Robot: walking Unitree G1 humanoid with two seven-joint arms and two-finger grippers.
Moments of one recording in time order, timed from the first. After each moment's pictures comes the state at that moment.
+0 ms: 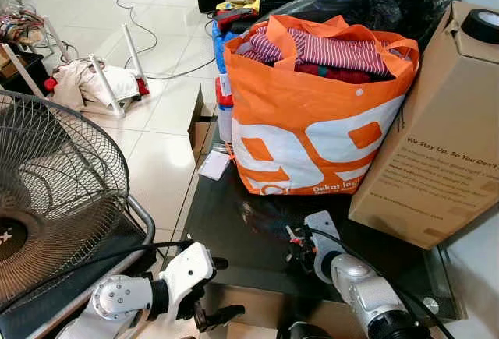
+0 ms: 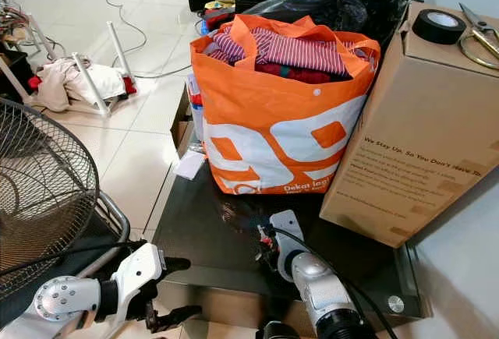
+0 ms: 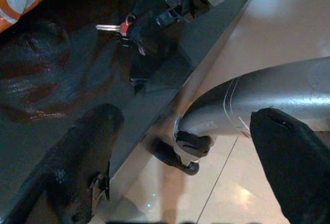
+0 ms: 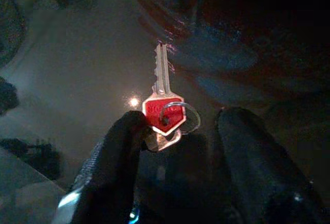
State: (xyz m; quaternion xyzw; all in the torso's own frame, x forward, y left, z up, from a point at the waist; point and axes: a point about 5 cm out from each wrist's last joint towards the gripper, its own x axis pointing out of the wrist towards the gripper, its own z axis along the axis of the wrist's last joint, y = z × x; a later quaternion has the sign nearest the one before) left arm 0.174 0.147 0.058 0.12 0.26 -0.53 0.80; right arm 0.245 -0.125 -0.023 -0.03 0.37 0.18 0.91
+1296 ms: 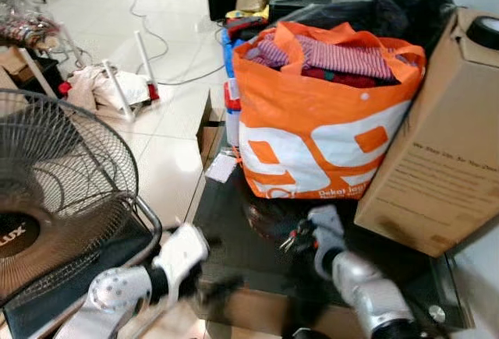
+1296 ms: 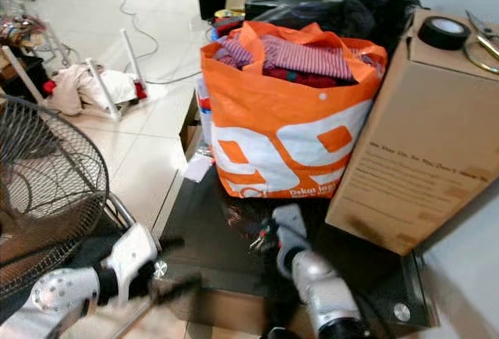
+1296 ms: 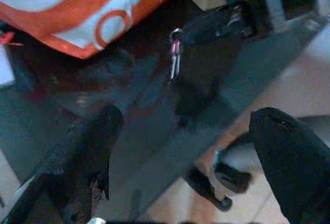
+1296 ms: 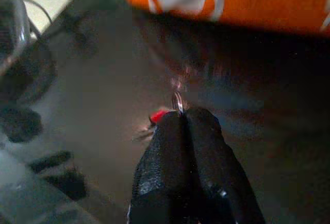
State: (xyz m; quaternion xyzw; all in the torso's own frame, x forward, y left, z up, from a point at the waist) left arm 0.193 0.152 0.068 0.09 0.21 -0.44 0.87; right arm 0.249 -0.129 0.002 0.01 0.32 0.17 0.93
